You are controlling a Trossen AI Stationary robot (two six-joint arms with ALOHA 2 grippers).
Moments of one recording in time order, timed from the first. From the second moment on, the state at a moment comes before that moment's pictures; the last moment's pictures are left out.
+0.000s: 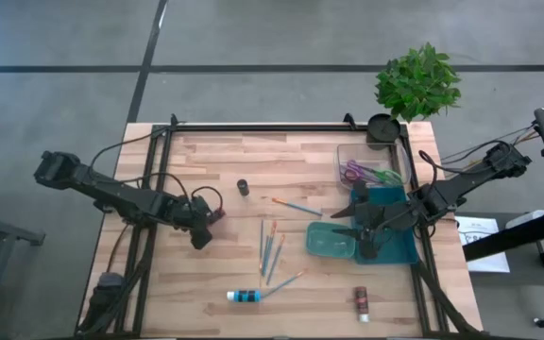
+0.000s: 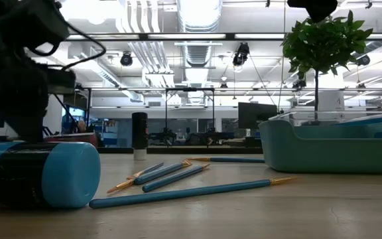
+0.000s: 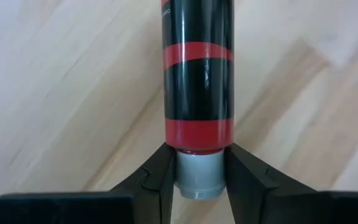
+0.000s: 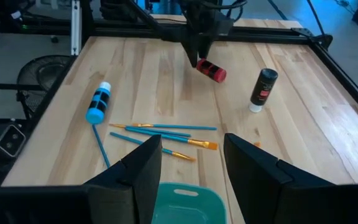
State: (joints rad) left arm -0.25 1.10 0.44 -0.56 -0.16 -0.85; right arm 0.48 0.97 0.79 -0.32 0.41 0.23
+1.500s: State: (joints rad) left arm -0.29 1.10 0.28 -0.33 -0.21 -0.87; right arm 0.48 0.97 0.78 -0.32 0.39 0.26
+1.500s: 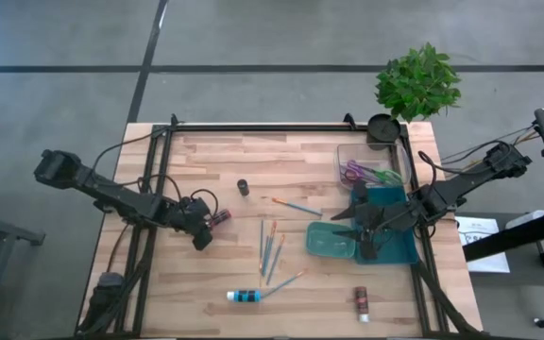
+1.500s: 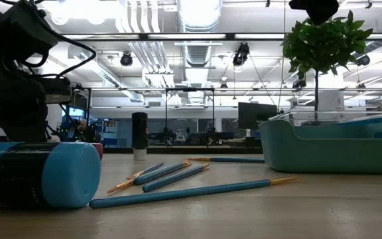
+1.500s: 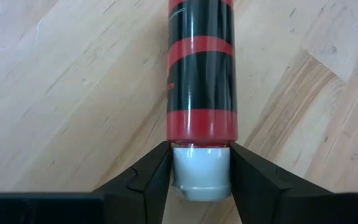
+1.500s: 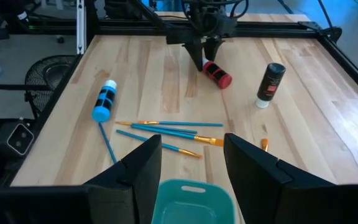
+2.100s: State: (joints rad) left arm -0.31 1.10 0.28 -0.35 -0.22 -0.86; right arm 0.48 0.97 0.78 -0.32 0.39 0.26
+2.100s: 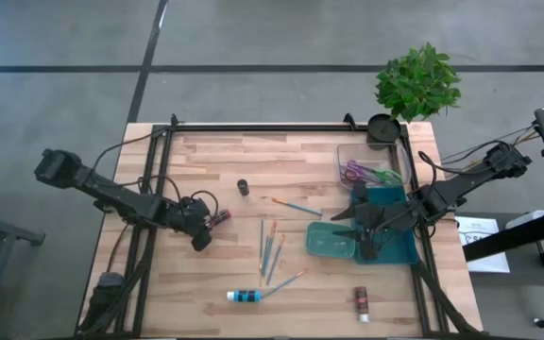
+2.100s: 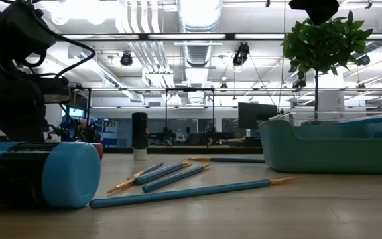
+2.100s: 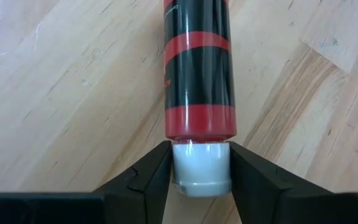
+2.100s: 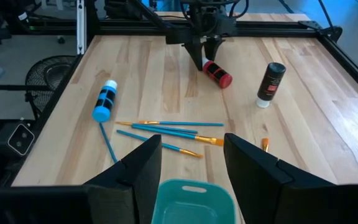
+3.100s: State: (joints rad) left arm -0.33 1.09 0.39 -0.36 -0.19 -0.72; right arm 0.49 0.97 0.78 -0.26 0.33 0.20
